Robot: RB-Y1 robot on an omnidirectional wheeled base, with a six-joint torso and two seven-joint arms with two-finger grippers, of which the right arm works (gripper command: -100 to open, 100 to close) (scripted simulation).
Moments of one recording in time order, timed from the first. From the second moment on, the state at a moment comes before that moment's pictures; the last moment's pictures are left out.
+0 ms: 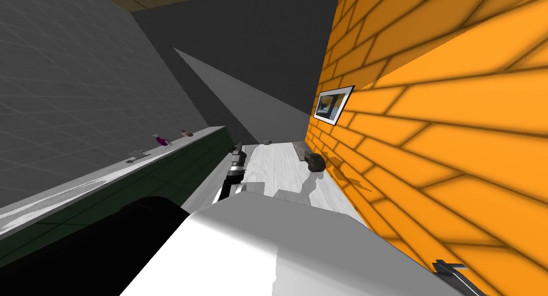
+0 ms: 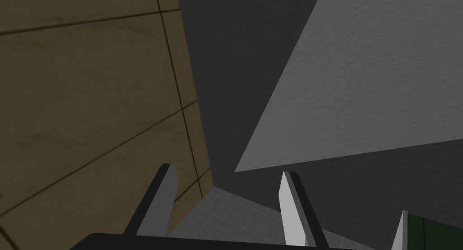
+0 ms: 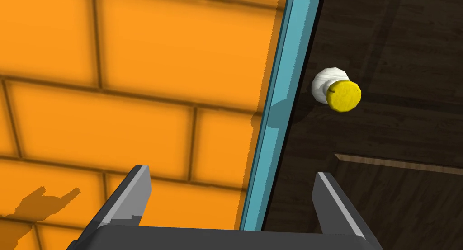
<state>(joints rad) 0.40 -0.32 -0.22 -0.99 -1.43 -1.02 -0.93</state>
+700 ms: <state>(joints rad) 0.39 -0.34 -0.23 -0.88 -1.54 -1.07 -1.00</state>
